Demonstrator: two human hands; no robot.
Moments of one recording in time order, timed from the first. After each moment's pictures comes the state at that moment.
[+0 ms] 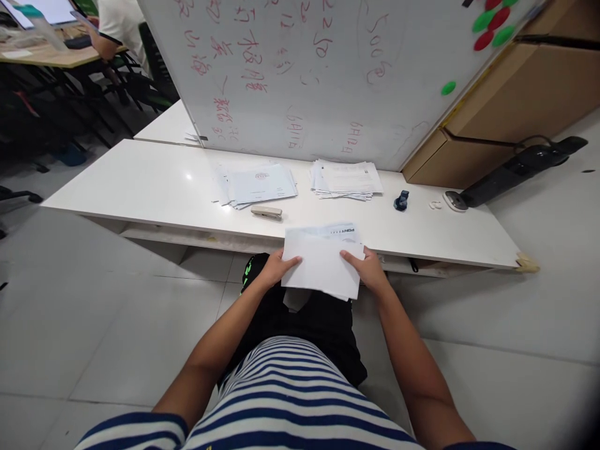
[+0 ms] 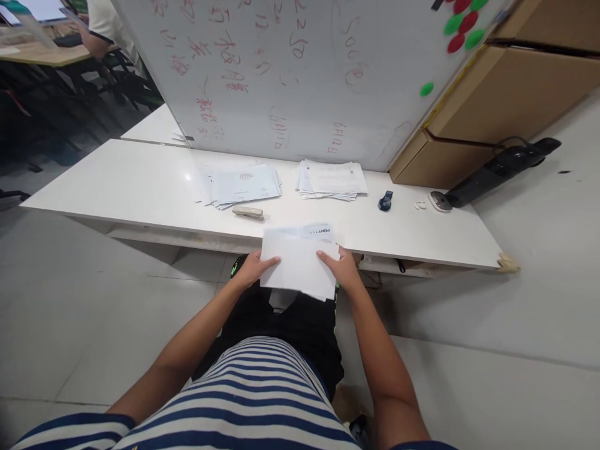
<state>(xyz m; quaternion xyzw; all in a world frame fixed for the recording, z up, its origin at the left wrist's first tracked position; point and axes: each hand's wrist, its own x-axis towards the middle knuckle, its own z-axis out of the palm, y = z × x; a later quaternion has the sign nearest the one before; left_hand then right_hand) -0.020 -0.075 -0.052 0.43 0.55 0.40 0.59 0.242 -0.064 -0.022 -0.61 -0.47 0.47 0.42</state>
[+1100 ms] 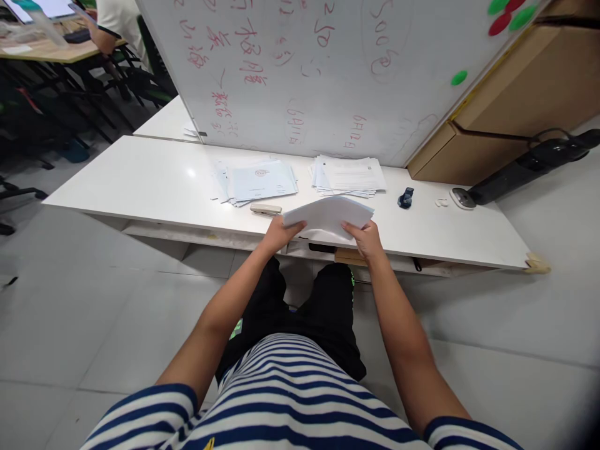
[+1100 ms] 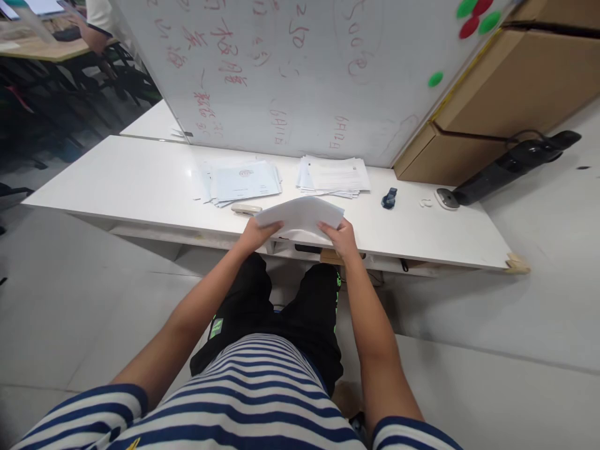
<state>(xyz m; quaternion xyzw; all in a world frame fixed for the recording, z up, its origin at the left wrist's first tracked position) -0.018 -0.004 -0.009 0.61 0.50 0.46 0.41 0.231 0.011 -0.026 -0.52 -0.52 0.44 0.52</state>
